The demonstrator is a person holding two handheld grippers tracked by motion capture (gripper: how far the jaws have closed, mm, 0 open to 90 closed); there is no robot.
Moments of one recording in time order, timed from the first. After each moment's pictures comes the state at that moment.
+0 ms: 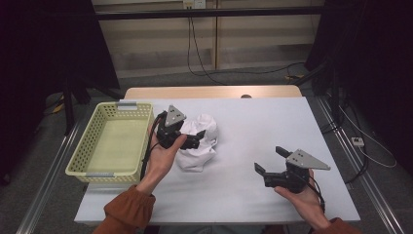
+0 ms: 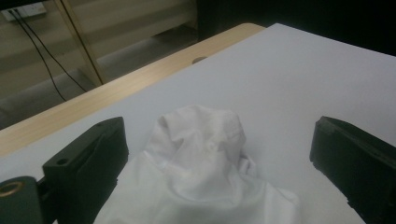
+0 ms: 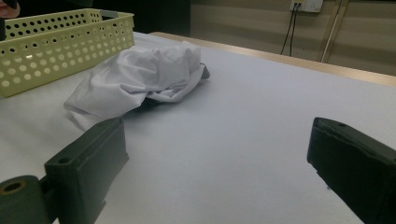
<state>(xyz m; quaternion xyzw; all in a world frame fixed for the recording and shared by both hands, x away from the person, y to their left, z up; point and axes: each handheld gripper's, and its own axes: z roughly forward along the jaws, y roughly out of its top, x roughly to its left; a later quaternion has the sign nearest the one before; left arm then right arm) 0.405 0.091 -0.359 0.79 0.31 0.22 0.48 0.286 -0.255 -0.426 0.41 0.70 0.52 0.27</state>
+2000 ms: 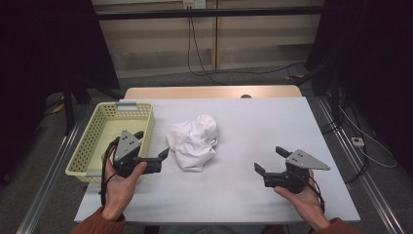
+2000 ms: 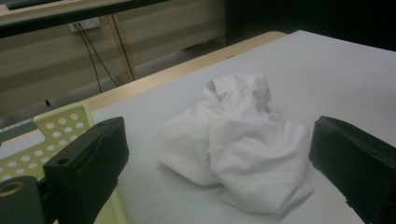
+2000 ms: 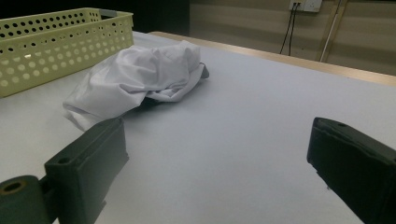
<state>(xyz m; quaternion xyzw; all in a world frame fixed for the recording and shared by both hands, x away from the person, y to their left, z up) 0.331 0.188 -0.361 0.76 0.34 0.27 0.48 0.286 -0.255 -0.426 0.41 0.70 0.52 0.27</state>
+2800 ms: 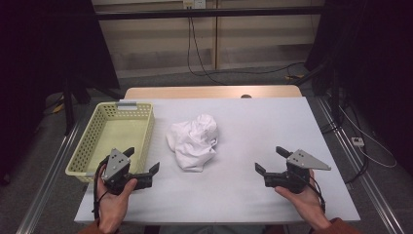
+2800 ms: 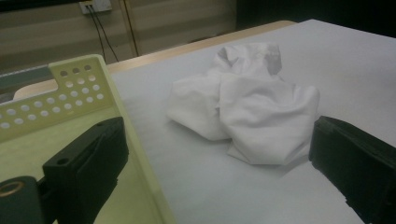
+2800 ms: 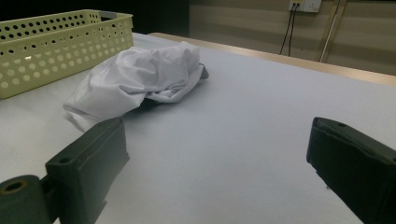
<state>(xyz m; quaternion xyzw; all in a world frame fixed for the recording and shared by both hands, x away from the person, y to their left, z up) 0.309 0.211 -0.397 0.74 0.37 0.27 0.49 0.286 -0.256 -0.426 0.41 0.70 0.52 0.27</state>
